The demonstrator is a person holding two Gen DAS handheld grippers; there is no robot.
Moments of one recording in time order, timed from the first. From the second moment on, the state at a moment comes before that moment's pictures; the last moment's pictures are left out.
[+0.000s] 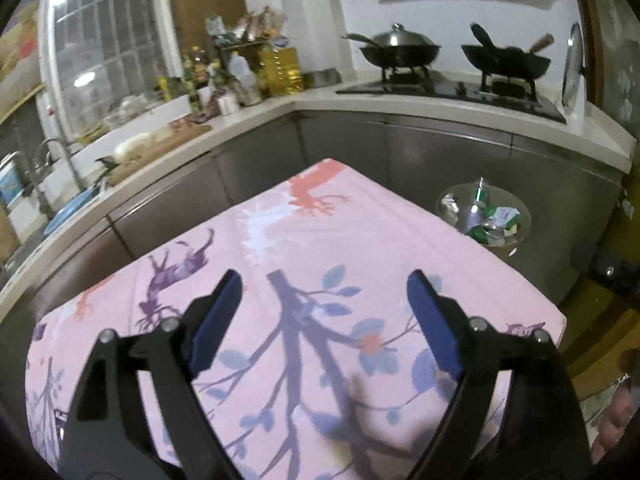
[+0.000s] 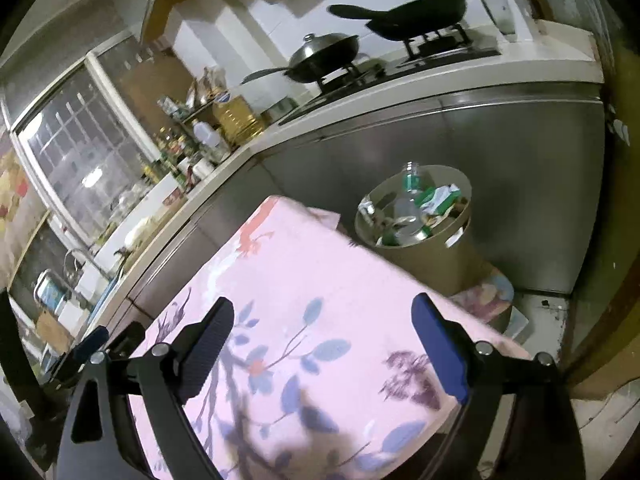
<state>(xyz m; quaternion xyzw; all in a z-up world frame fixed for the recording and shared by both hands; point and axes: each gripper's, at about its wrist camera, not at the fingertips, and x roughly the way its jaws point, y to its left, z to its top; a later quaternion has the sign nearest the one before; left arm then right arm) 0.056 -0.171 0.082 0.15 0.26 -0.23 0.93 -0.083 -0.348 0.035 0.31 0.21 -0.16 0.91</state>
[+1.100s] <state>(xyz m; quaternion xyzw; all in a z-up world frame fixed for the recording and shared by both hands) 0.012 -0.090 0.112 0.11 0.21 -0.16 0.96 -0.119 -0.270 0.077 0.27 0.19 -0.13 0.94</state>
